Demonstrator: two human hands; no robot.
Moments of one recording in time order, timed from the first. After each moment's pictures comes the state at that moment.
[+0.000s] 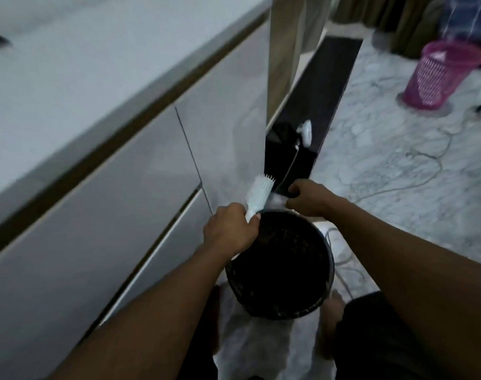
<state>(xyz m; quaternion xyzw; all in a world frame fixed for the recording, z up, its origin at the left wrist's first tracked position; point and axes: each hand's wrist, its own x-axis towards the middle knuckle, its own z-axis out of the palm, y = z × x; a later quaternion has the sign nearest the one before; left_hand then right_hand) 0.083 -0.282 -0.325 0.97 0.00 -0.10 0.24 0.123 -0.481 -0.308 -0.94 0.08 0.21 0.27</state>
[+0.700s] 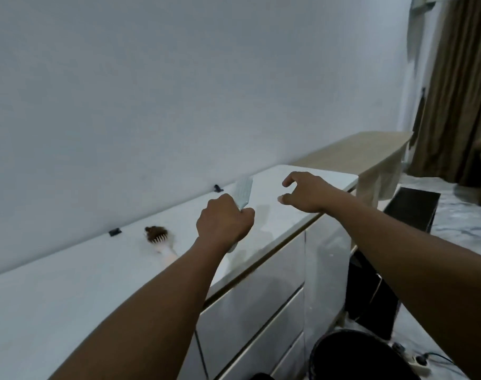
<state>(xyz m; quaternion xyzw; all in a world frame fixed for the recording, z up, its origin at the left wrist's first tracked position) -0.013 -0.094 -0.016 0.94 0.15 0.22 0.21 0.058 -0.279 0.017 -0.94 -0.16 -0.04 0.30</state>
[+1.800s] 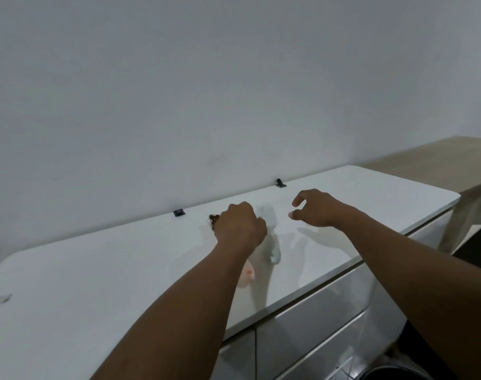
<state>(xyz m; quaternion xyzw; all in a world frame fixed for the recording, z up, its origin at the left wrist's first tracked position) -0.012 0.013 -0.035 0.94 0.26 0.19 0.11 0.099 -0.135 -0.009 -0.93 -0.25 0.04 0.25</state>
